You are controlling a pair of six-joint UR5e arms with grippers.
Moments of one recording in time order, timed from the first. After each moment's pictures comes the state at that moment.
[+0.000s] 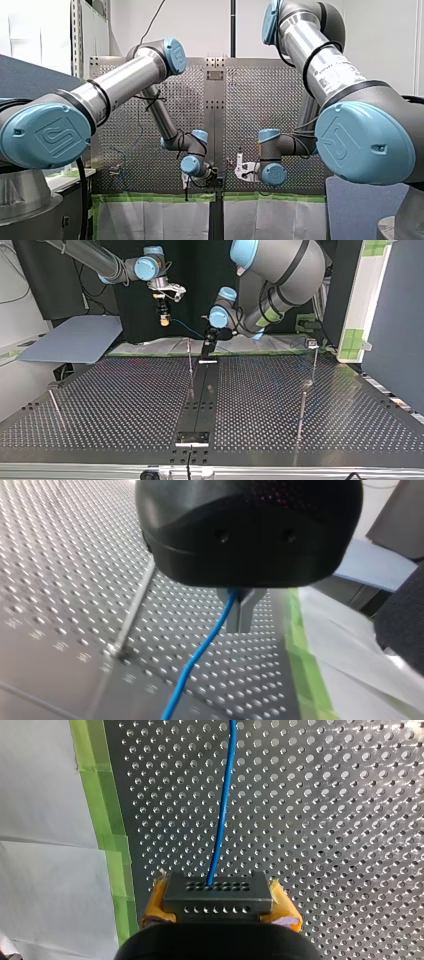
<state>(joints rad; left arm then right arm) -0.50 -2.55 -1.50 -2.58 -1.65 -1.87 2.09 -0.79 1.98 -1.00 1.65 1.66</state>
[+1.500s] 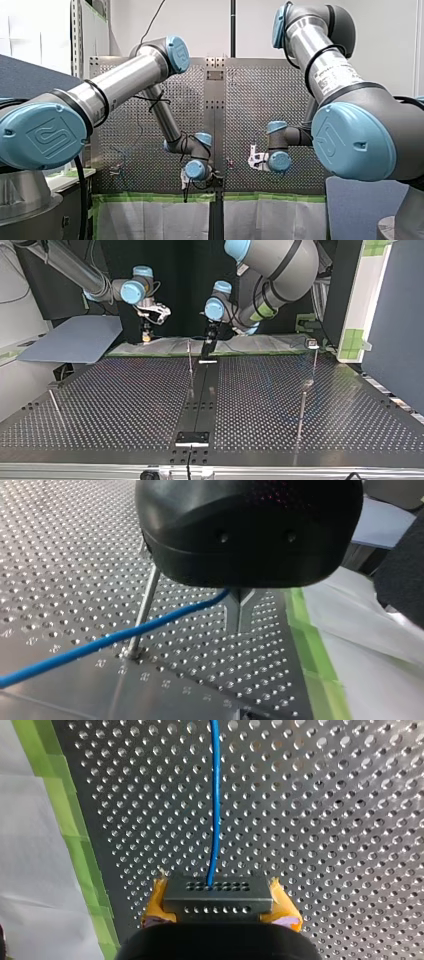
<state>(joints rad) -0.54 -2.56 -1.53 -2.50 -1.81 -1.81 1.97 -0.78 1.81 -0.81 1.70 1.67</state>
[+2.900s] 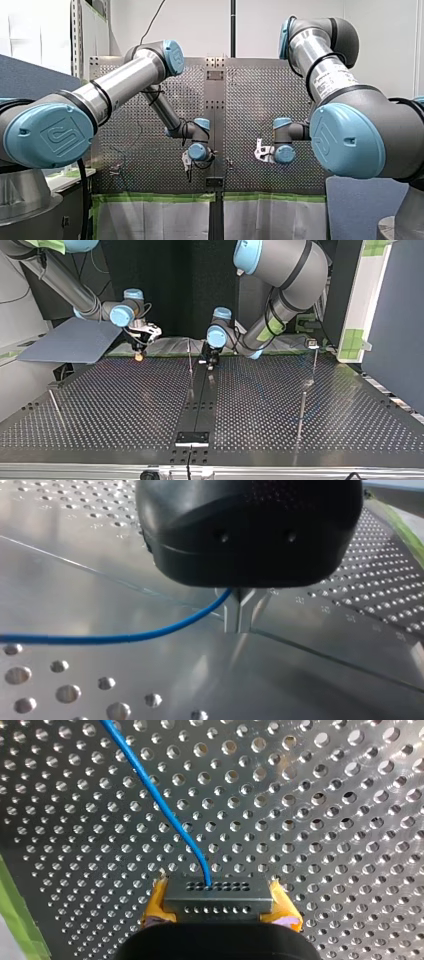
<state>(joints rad) -0.46 -2.56 -1.29 -2.64 -1.78 -1.86 1.89 -0.70 1.57 -0.68 1.59 1.67</state>
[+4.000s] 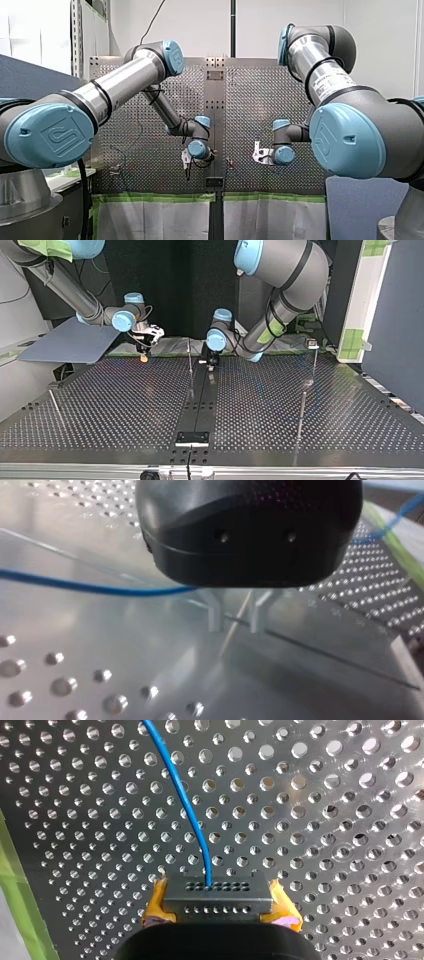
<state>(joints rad) -0.46 -2.56 -1.26 -2.73 -1.77 -1.83 1.89 -0.66 1.50 -0.61 1.53 1.65</state>
